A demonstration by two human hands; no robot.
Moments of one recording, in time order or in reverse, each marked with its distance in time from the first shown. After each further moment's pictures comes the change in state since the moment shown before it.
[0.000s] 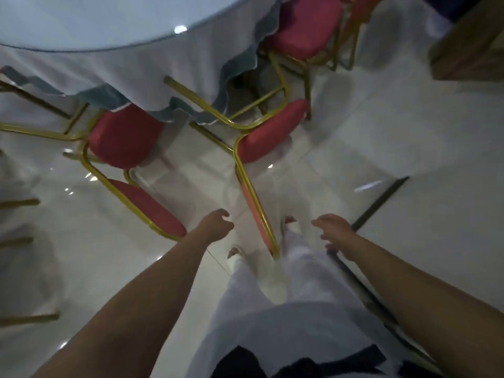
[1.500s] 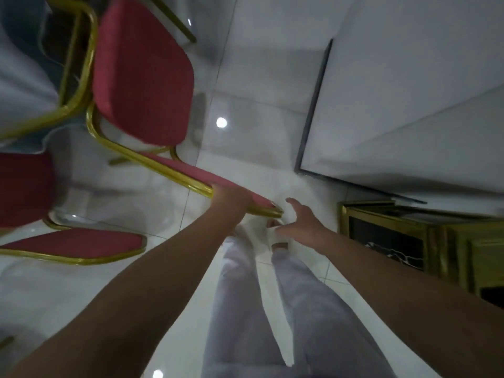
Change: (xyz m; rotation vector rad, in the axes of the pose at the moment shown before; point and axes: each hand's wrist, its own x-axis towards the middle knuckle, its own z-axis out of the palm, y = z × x) left_hand 0.013 0.081 0.285 1.779 -0.108 0.631; right_hand 0.024 0.262 0.024 0.139 -0.026 0.037
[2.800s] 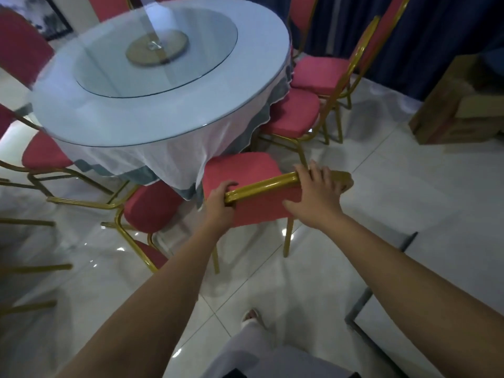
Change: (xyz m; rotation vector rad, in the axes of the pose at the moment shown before) left_hand -0.232 -0.262 -0.030 -1.592 1.095 -0.643; right_hand -0.153 -0.392 -0.030 -0.789 0.456 -0.912
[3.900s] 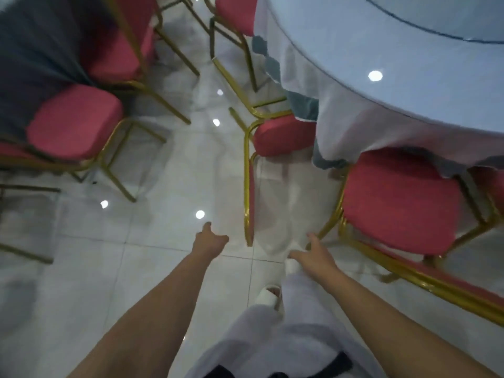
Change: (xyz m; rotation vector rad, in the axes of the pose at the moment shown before) left_hand -0.116 -0.295 -0.165 -0.261 0.330 -1.236; right_hand 0.048 -0.248 0.236 0.071 -0.918 -0.050
